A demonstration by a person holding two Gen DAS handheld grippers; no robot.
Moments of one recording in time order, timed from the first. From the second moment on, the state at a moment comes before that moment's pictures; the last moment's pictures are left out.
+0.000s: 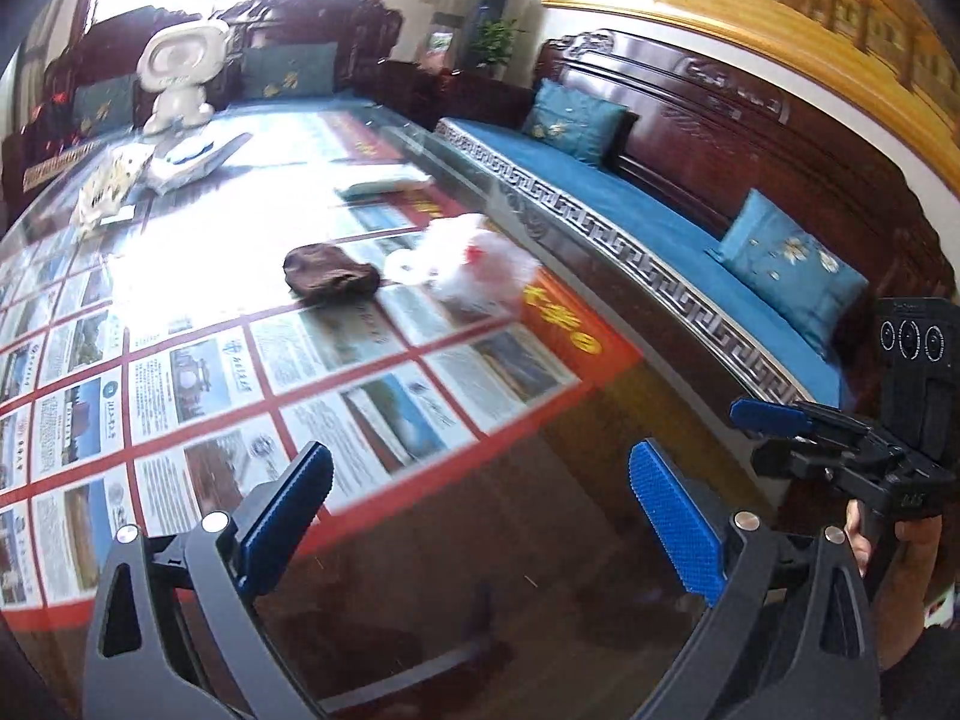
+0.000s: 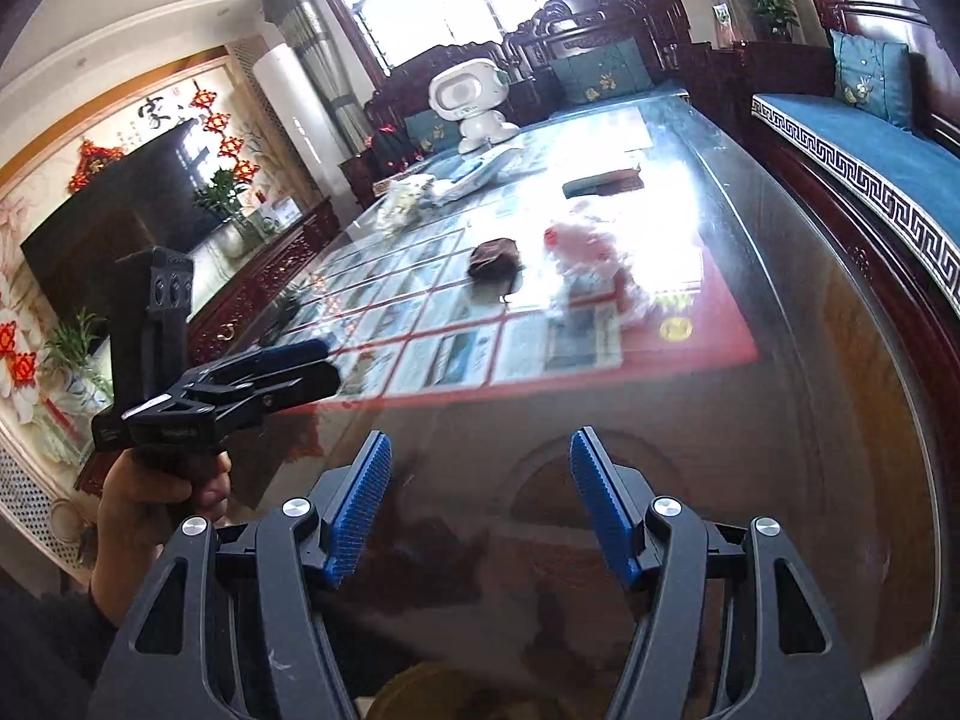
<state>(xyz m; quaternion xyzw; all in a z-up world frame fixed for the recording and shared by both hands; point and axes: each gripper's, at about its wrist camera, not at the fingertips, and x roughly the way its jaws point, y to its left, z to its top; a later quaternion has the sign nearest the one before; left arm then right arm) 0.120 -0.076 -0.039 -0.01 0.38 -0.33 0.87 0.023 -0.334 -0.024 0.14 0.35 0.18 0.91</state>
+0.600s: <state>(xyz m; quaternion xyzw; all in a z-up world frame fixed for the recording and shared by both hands) 0.230 -0.085 -0.062 -0.04 0.39 -0.31 0.87 0.209 -0.330 -0.041 0.08 0.37 0.14 0.91</state>
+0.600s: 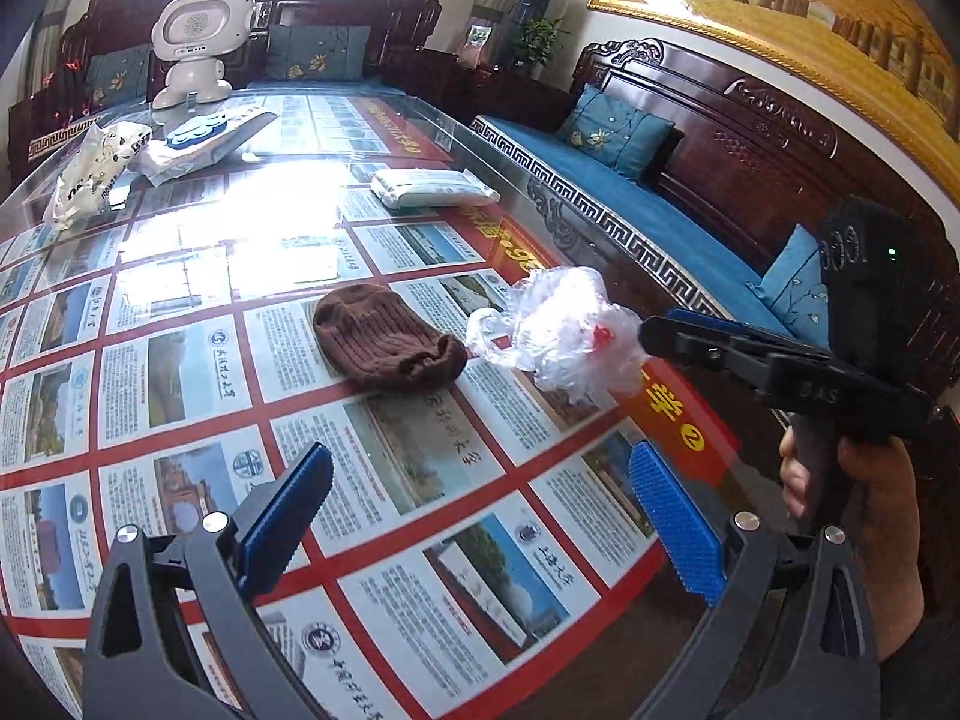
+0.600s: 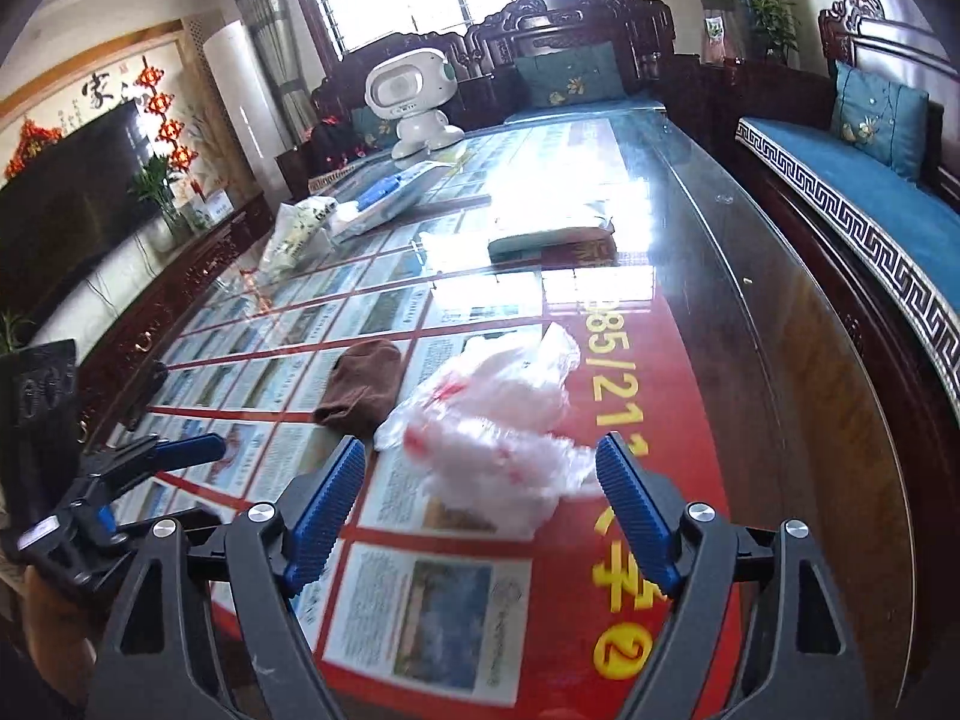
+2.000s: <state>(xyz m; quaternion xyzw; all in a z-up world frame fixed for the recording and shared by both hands) 0.314 -0.119 -0.091 -0.01 0.43 -0.22 0.87 0.210 -0.342 -0.057 0.12 0.40 0.19 0.89</state>
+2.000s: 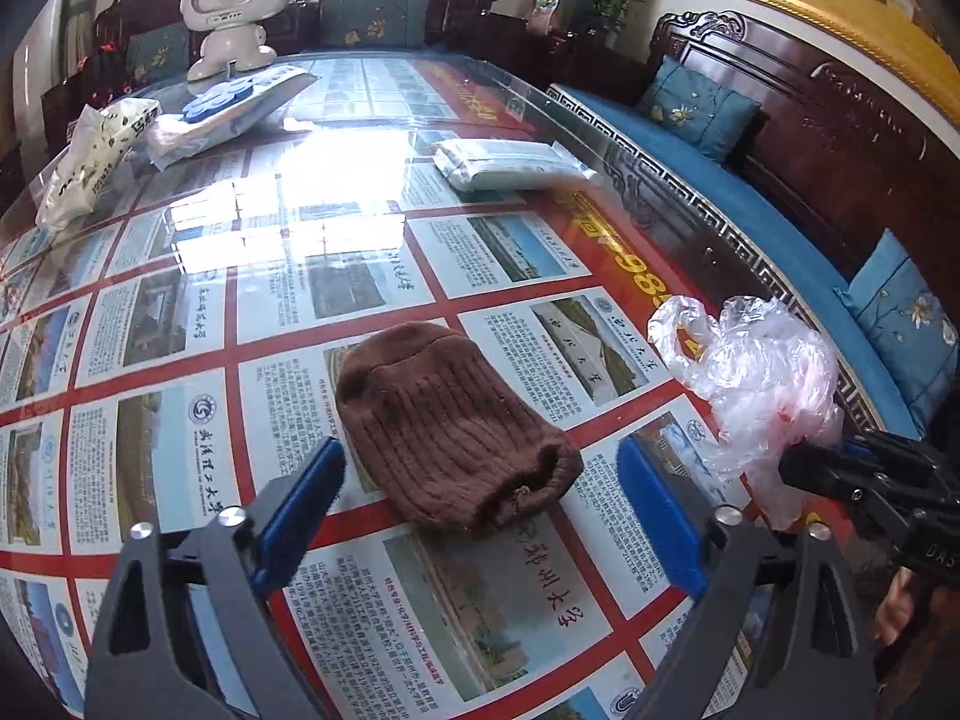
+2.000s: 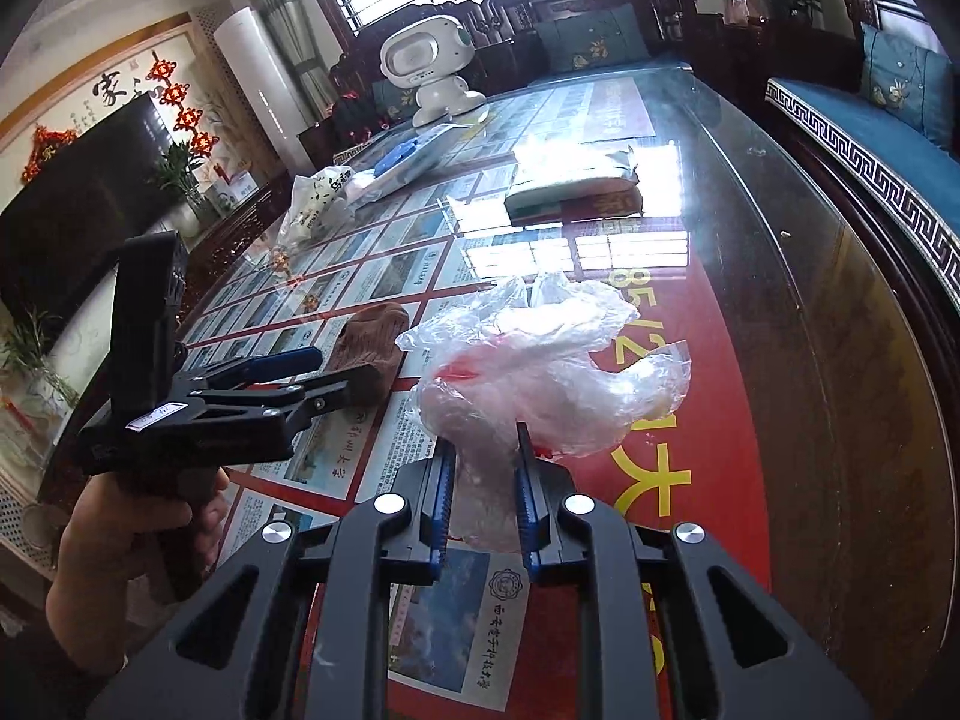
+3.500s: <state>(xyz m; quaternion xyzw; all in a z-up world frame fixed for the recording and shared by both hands) 0.230 -0.106 -0.059 0.05 0.40 -0.25 0.88 0.142 -0.333 -0.018 0.11 0.38 0.19 0.90</state>
